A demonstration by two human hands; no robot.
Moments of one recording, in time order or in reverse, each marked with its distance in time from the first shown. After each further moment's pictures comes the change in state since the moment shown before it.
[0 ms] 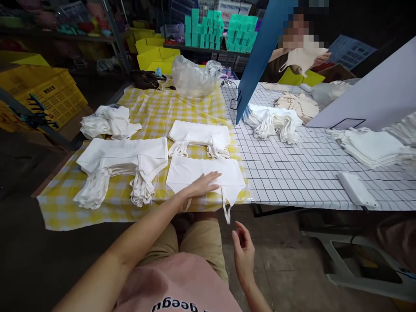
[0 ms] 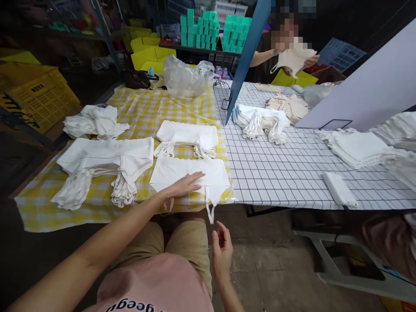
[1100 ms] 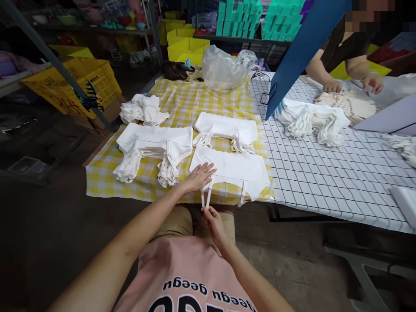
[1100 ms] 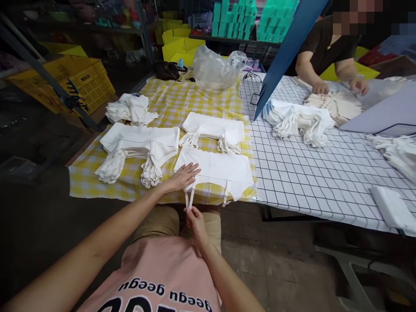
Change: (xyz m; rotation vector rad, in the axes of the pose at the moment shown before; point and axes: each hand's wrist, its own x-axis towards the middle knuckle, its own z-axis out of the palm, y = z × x) left_hand -0.071 -0.049 -0.003 0.248 0.095 -0.145; right_hand -0.017 -0.013 0.121 0.520 -0.692 0.485
